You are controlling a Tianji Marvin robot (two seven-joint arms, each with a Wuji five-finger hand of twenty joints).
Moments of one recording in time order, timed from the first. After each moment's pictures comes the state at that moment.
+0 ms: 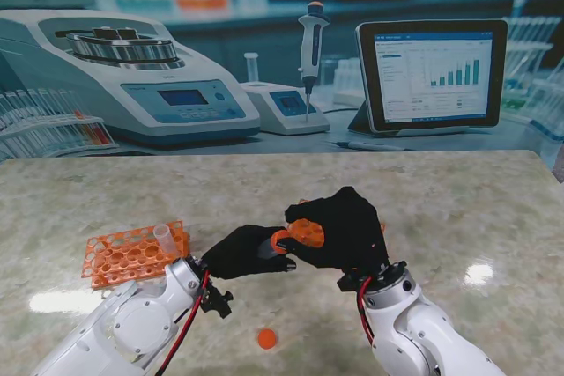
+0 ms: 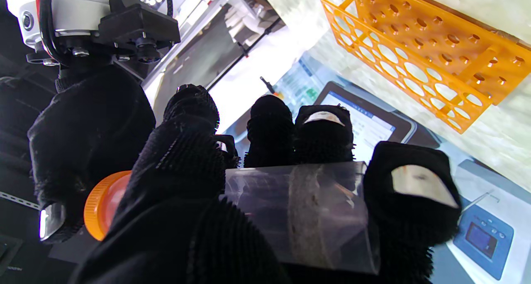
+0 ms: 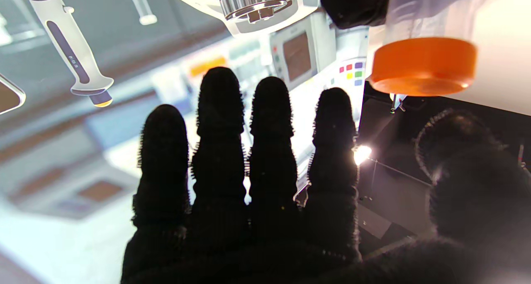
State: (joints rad) left arm 1.58 -1.09 -1.08 -1.66 0.32 -0.50 -0.08; right arm -1.72 -1.12 1.12 -1.83 -1.10 -0.21 -0.69; left_hand 1.00 -0.28 0.05 0.00 0.54 -0.13 1.30 1.49 1.05 0.02 0.93 1.14 1.04 0.09 1.20 1.13 1.02 0.30 1.76 0.68; right_hand 0.34 -0.42 0.55 -0.12 0.89 -0.23 0.53 0.70 1.20 -0.06 0.38 0.57 1.12 0.02 0.44 0.63 0.65 0.13 1.19 0.50
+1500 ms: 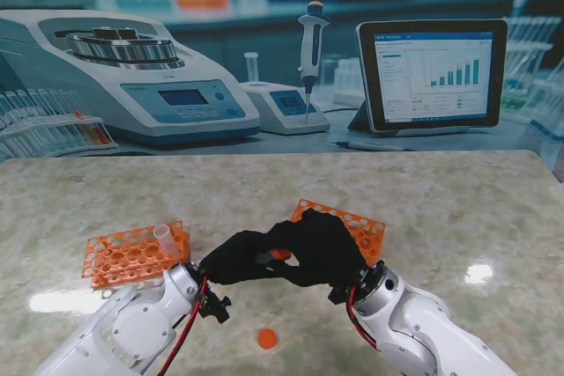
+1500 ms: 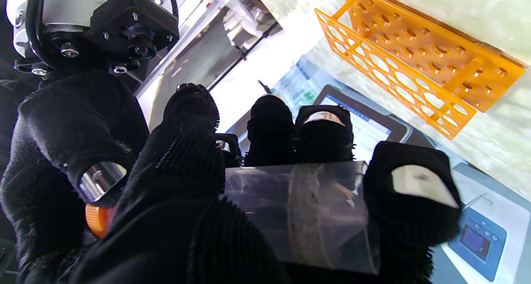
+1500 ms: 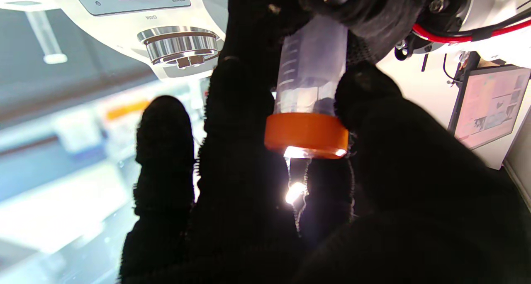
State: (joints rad) left arm 1.60 -1.09 -1.08 -1.65 0.34 -0.52 -0.07; right arm -1.65 -1.07 1.07 -1.80 -1.19 -0.41 -0.58; left_hand 1.00 -0.28 0.05 0.00 0.56 -0.10 1.30 1.49 1.05 0.02 0.93 1.14 1.04 0.09 1.21 1.13 1.01 0.30 1.76 0.68; right_hand 0.71 -0.66 0.72 -0.17 0.74 -0.22 0.80 0.50 1.12 0.01 0.34 0.68 1.20 -0.05 0.48 0.68 0.86 0.06 1.22 0.61
